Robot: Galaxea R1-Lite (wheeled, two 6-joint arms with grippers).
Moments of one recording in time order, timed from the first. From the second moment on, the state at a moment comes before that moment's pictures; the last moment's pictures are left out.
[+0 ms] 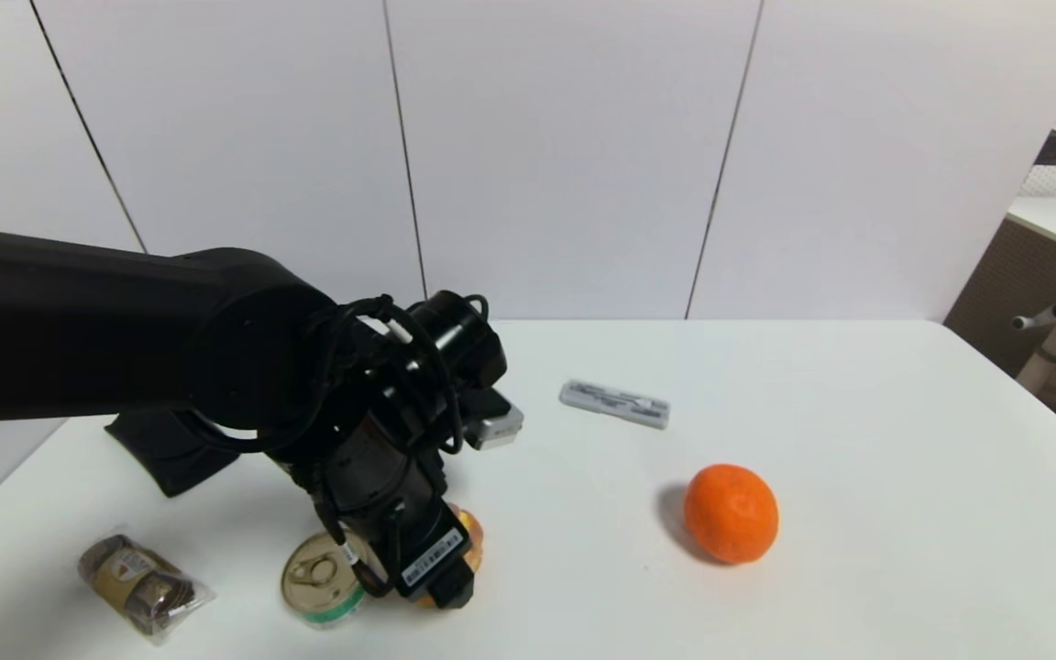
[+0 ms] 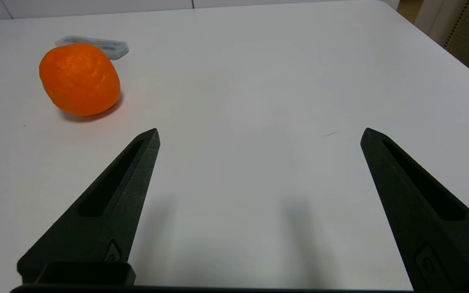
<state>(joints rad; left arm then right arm) -0.75 1.85 -1.38 0.75 0.07 0.12 0.00 0.00 -0.02 0.04 -0.02 0.04</state>
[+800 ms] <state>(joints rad) -0.75 1.91 -1.38 0.74 0.08 0.13 0.00 0.00 -0.02 0.04 -0.02 0.04</state>
